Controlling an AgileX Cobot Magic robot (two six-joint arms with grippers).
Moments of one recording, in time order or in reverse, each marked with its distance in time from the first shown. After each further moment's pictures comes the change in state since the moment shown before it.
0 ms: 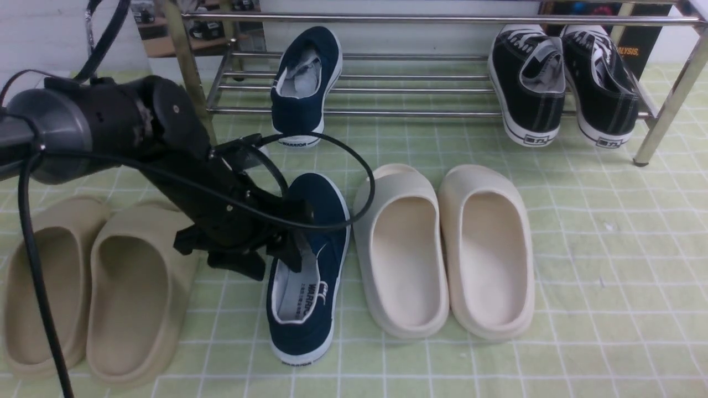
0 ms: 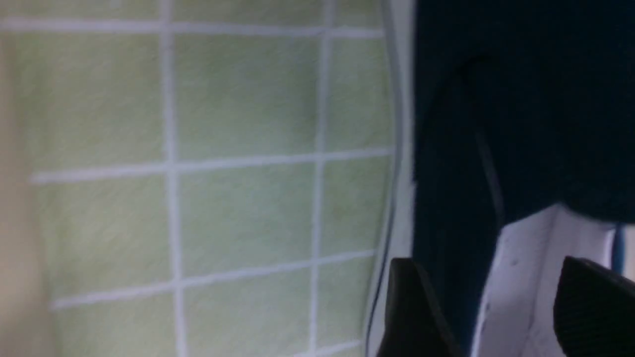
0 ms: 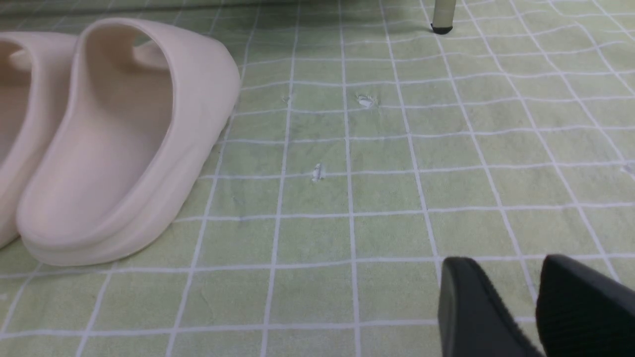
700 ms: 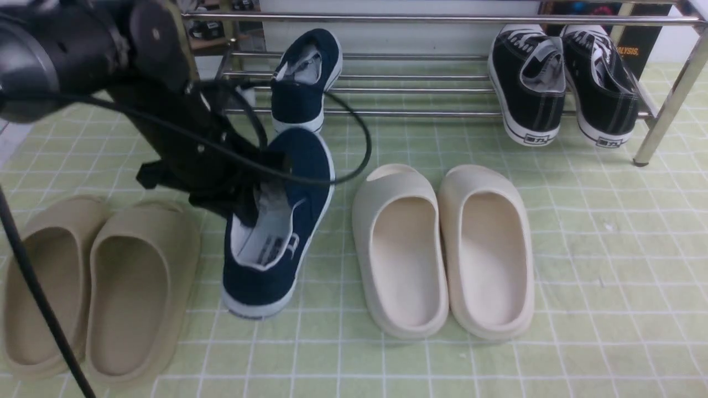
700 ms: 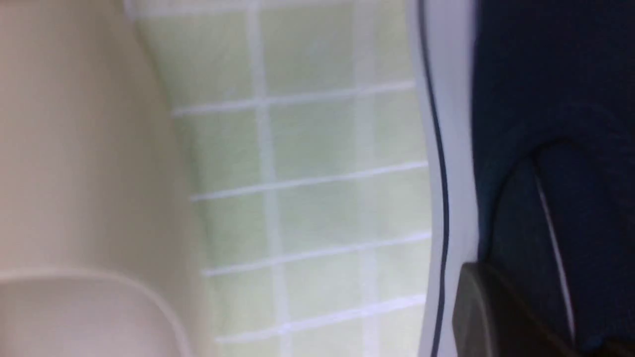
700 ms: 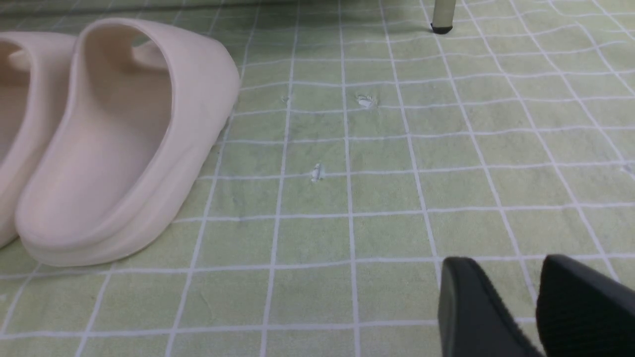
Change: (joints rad) right arm 0.000 0.000 0.000 0.000 0.000 0.000; left arm 0.001 -0.059 -0.271 0.192 0.278 -0.062
